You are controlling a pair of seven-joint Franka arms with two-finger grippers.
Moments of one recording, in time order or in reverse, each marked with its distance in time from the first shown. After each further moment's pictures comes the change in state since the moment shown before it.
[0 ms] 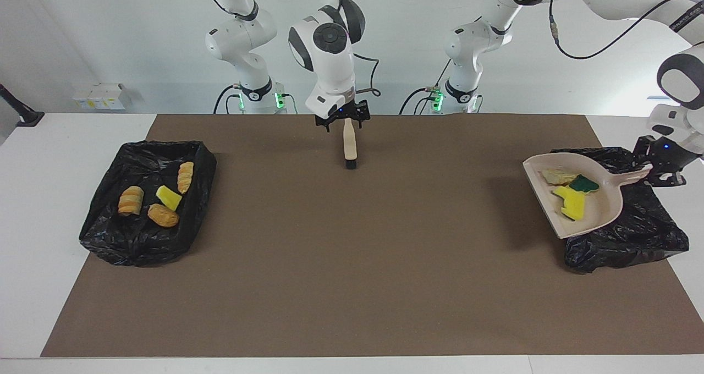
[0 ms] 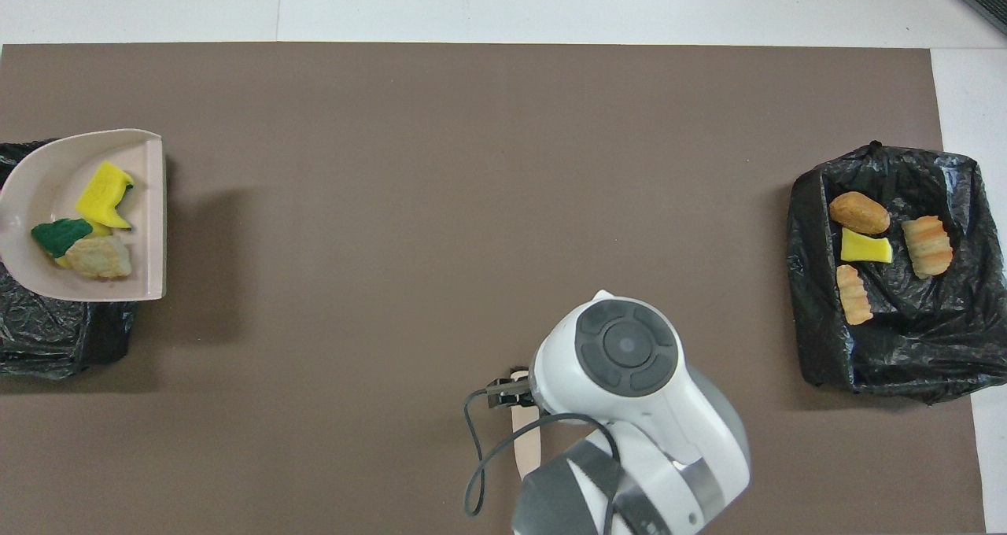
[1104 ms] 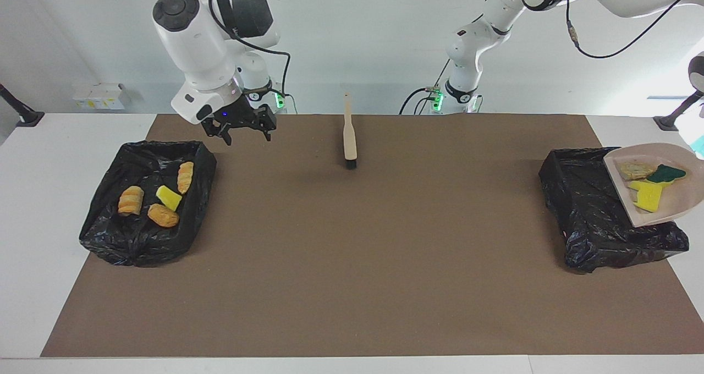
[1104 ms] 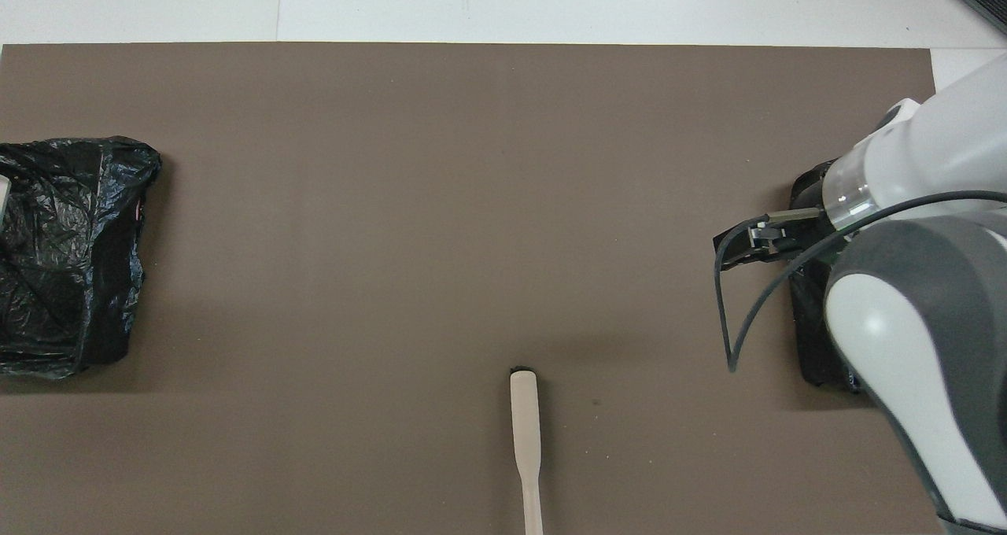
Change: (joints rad) left arm 0.068 0.041 -0.008 0.061 0.551 0.237 0.103; right arm -0.440 0.057 -0.013 0.399 -0.068 -0.353 -0.346
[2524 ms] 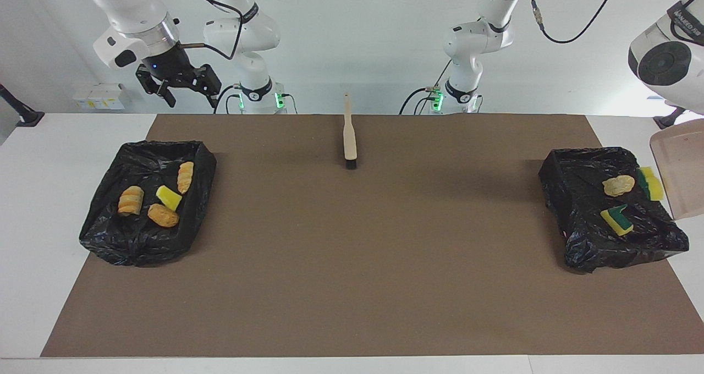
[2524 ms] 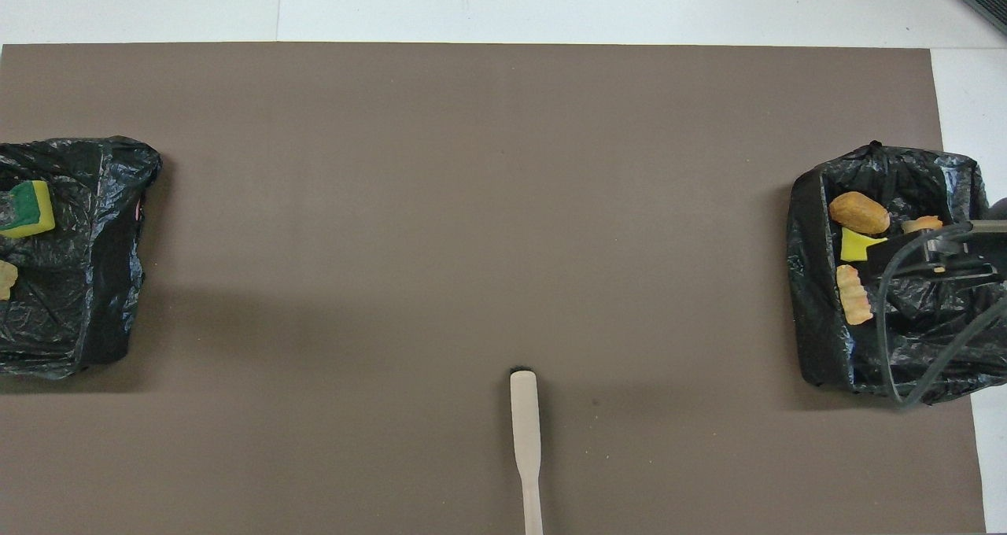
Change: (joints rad) left arm -0.260 -0.190 -0.007 -0.119 0.516 -0.101 -0.275; right arm -0.124 -0.096 -0.001 0.069 -0.060 -0.152 -0.021
